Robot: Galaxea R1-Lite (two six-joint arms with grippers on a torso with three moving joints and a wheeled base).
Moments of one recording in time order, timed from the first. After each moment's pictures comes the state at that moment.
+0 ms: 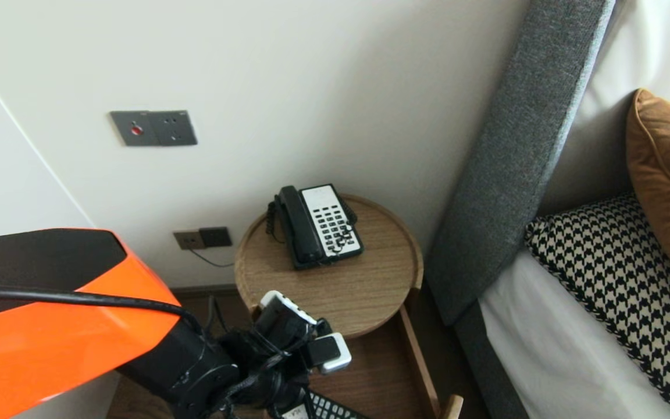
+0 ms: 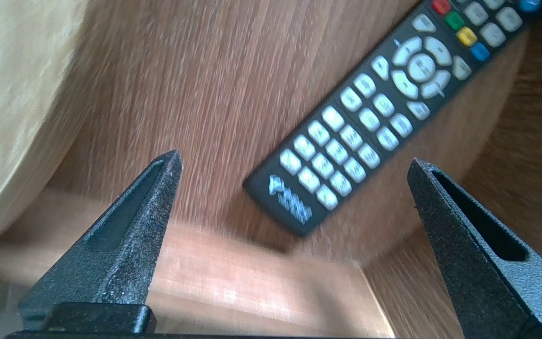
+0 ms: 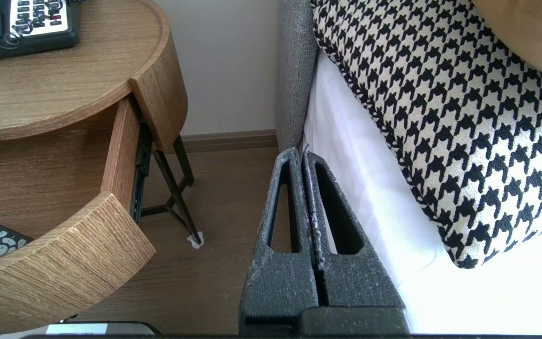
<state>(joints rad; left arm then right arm) -0.79 2.10 -0.78 -0.36 -0.09 0.46 -0.02 0.00 0.00 0.00 0.00 0.00</state>
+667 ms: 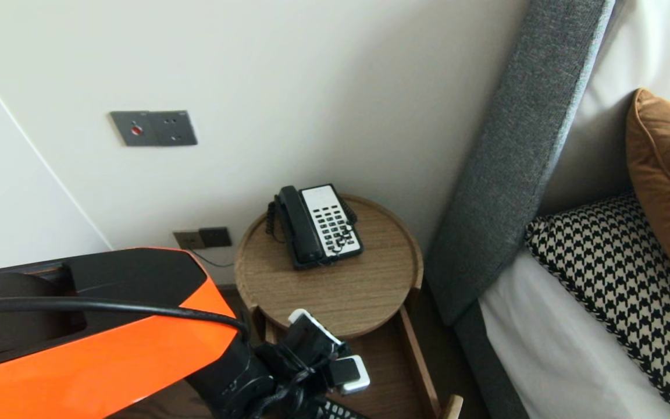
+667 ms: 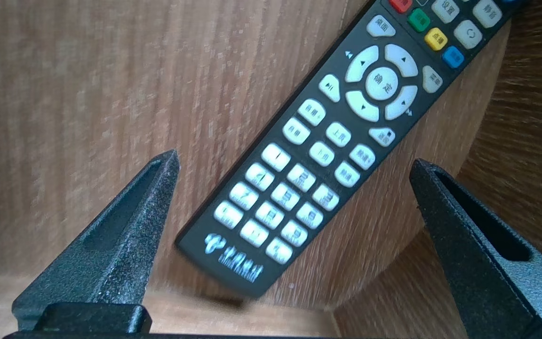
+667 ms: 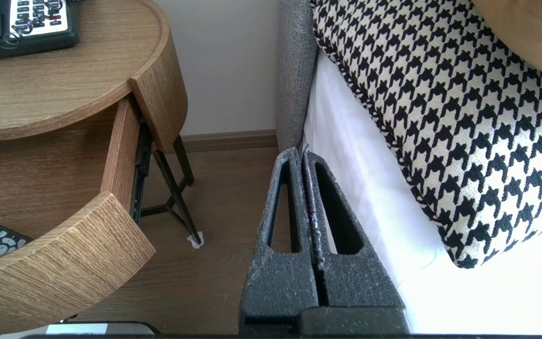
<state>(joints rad) -0.85 2.23 -0.86 -0.33 -0.12 0.47 -0.02 0.00 0.00 0.00 0.00 0.00</state>
